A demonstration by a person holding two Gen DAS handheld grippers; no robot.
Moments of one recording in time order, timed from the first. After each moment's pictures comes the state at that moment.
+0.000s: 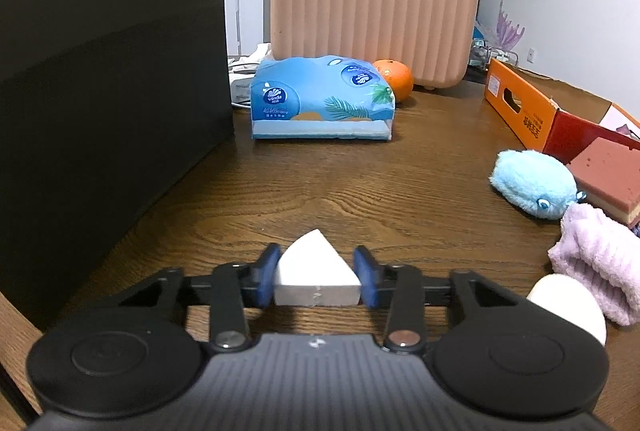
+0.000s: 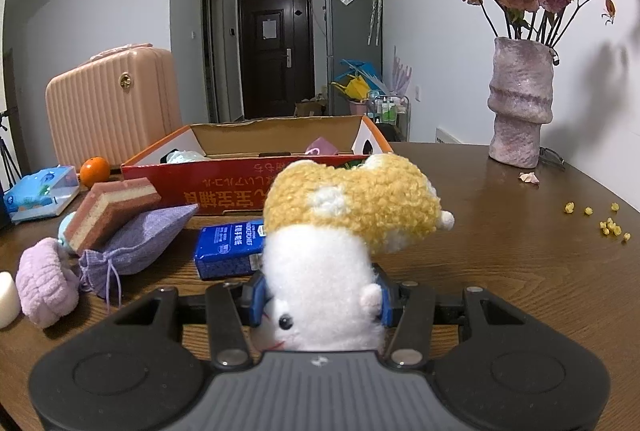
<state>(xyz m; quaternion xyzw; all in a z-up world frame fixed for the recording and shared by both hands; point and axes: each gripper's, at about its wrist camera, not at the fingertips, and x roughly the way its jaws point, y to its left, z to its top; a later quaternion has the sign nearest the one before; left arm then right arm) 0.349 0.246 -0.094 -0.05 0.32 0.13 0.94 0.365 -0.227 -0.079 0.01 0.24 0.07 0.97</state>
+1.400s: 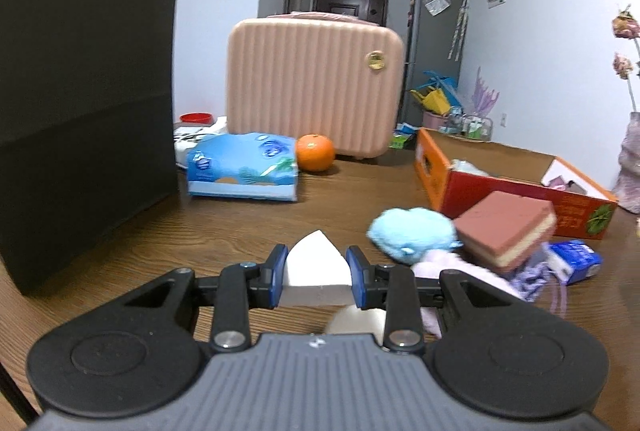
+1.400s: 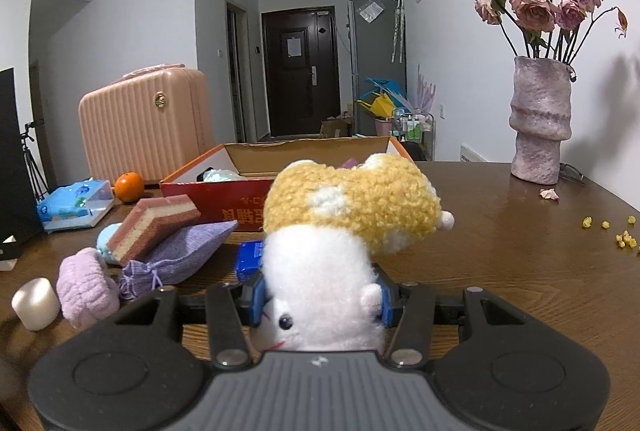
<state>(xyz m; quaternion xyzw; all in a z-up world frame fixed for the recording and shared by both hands) 0.307 0.140 -0.059 -0.06 0.21 0.12 0.97 0.344 -0.222 -0.069 0.02 0.21 0.11 0.97</state>
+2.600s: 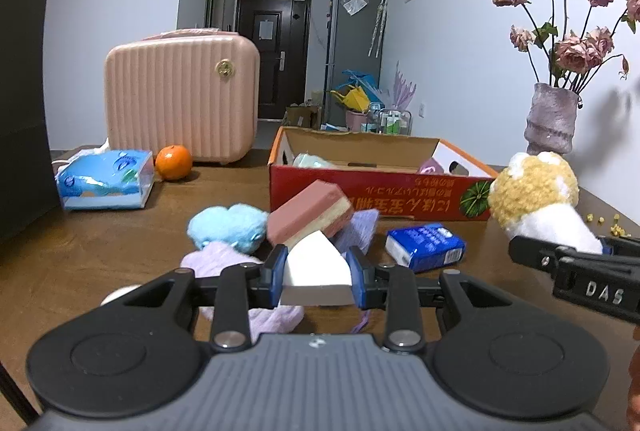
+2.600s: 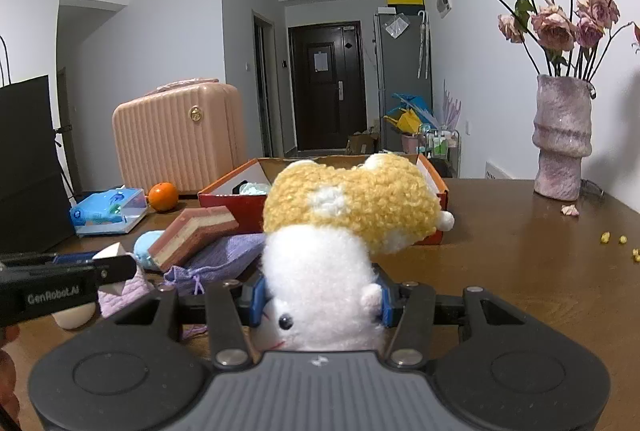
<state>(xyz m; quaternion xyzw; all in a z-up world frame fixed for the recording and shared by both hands) 0.312 -0.003 -0.052 -0.03 0.20 0.02 0.98 0.325 -0.218 -0.062 0.02 0.18 0.15 0.97</state>
